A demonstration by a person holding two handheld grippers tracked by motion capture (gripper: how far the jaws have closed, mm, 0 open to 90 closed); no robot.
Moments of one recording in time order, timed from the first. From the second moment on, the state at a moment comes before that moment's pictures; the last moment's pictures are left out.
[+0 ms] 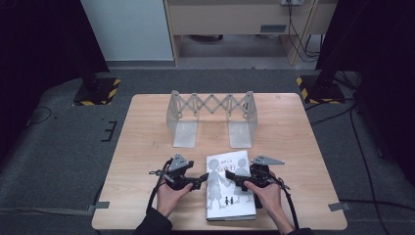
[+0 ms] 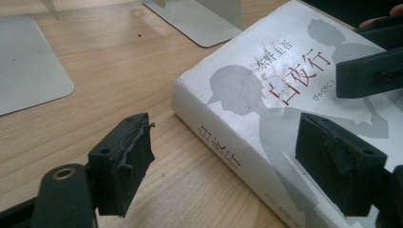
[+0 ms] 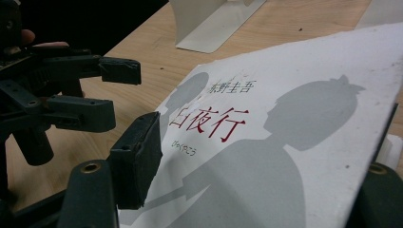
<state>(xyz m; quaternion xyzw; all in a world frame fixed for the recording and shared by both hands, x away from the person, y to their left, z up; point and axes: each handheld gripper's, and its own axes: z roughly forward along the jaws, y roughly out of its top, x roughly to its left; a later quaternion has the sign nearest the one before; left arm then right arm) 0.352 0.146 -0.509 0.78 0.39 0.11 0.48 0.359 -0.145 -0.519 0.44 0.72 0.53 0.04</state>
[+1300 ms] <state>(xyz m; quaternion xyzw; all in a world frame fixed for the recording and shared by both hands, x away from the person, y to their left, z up) 0.350 0.128 -0.524 0.77 0.38 0.04 0.51 0.350 -0.153 -0.495 0.42 0.70 0.57 0.02</state>
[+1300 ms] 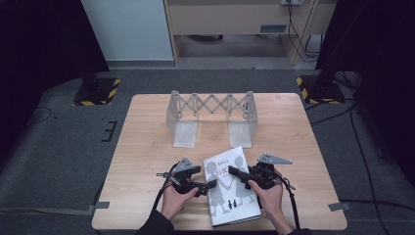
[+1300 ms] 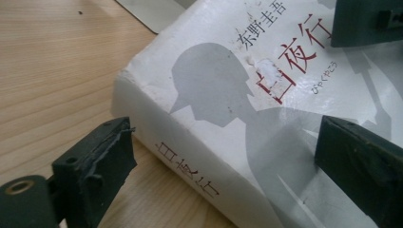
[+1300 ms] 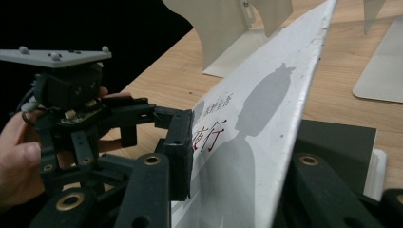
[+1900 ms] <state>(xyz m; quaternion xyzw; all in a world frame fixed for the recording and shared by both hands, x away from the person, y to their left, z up) 0.342 0.119 -0.534 0.74 0.40 -0.01 0.54 0.346 -0.162 -0.487 0.43 0.68 0.60 0.00</state>
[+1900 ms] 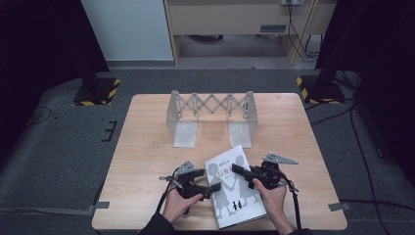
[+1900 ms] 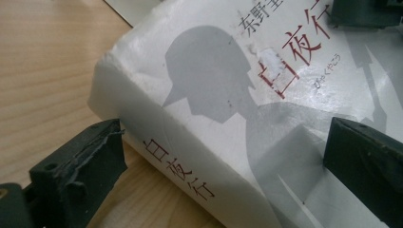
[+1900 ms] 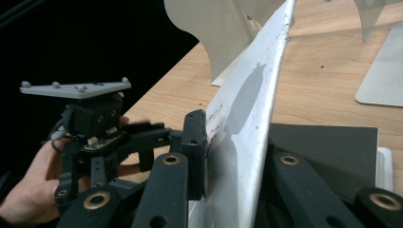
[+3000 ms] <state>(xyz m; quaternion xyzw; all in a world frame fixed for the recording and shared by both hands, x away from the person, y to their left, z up) 0.348 0.118 -0.547 0.72 0.42 -0.10 0.54 0.356 -0.165 -0.498 0.41 0.72 0.56 0.01</state>
